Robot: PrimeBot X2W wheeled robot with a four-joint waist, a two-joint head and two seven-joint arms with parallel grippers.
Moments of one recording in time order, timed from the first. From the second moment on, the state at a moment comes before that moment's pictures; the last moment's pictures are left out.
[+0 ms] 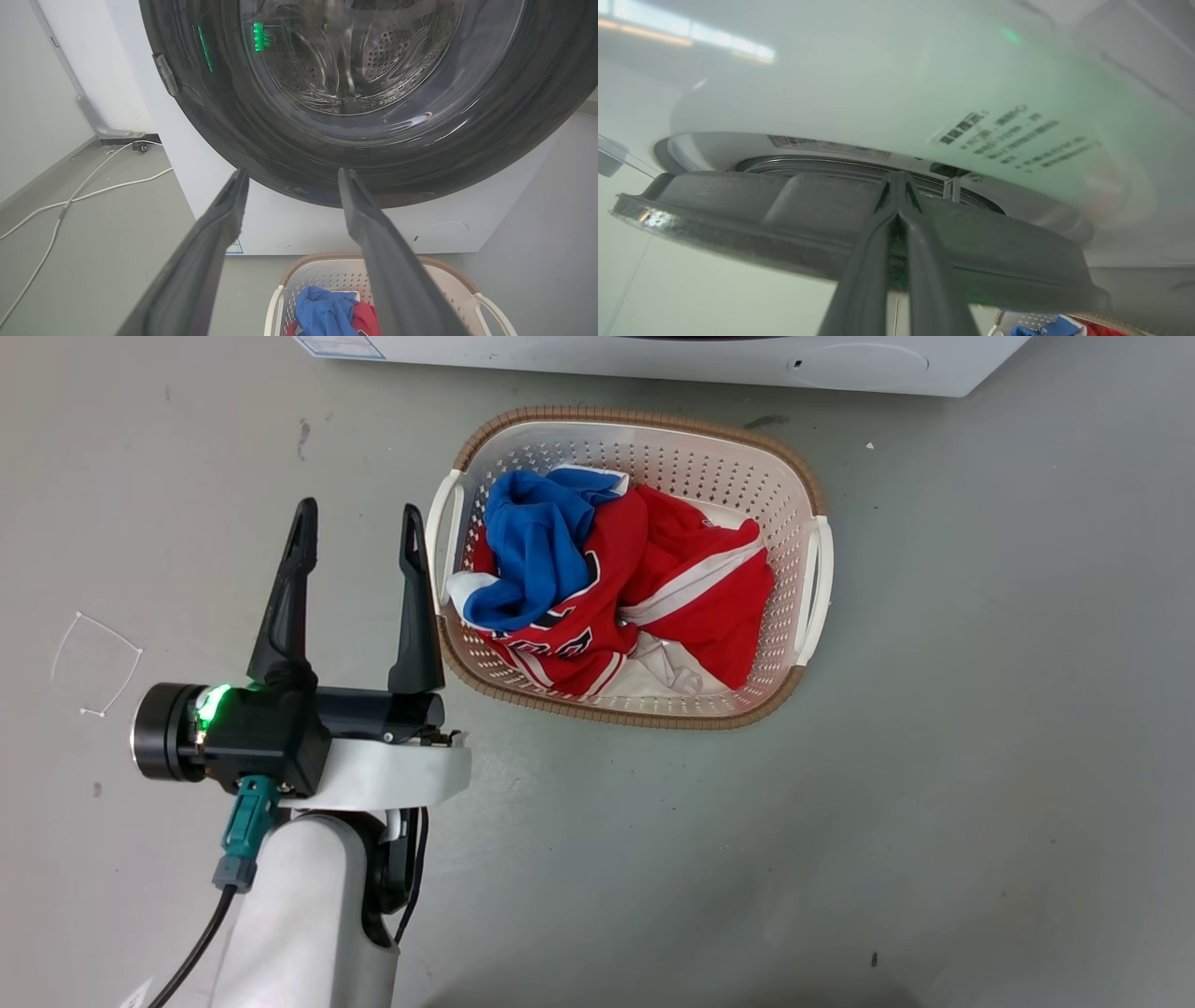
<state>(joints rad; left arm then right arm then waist) -0.34 0.05 -0.11 -0.05 -0.05 0.06 -0.26 -1.24 -0.41 0.08 0.61 1.52 0.13 0.47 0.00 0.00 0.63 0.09</state>
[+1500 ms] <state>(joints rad) -0.24 0.05 -0.09 0.00 -0.03 0.04 -0.26 -0.76 -0.35 0.23 0.30 1.57 0.13 0.70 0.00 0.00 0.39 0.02</state>
